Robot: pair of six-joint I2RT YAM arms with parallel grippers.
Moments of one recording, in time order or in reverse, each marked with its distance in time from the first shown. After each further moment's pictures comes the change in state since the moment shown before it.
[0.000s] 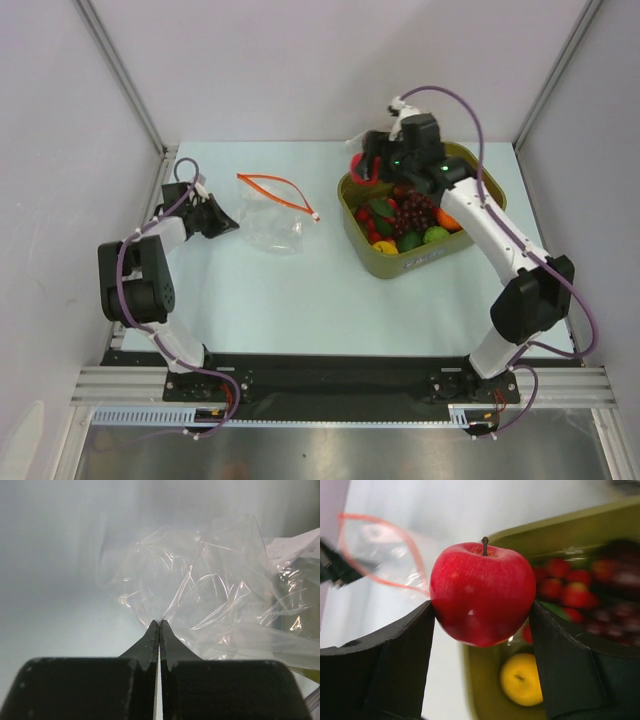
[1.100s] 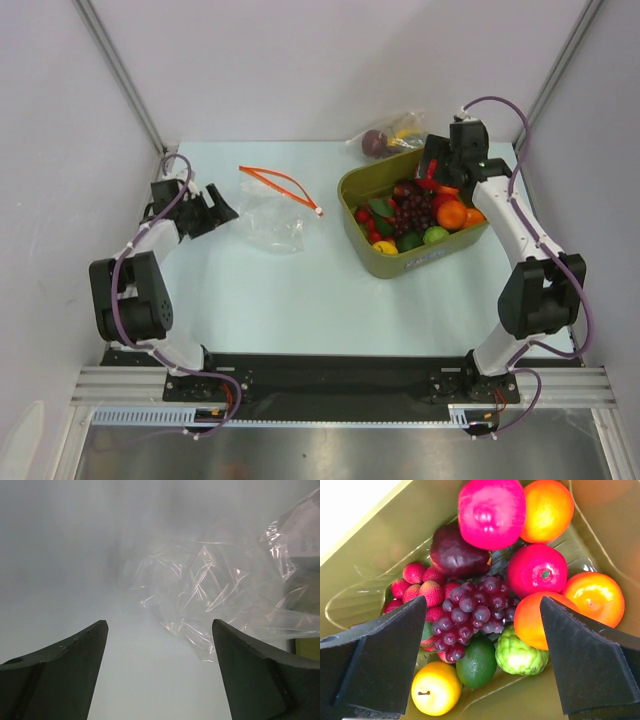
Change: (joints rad) left arm 0.031 -0.118 -0.012 -0.045 -0.096 0.066; right arm -0.311 -0.011 -0.119 -0.060 0.233 -0.025
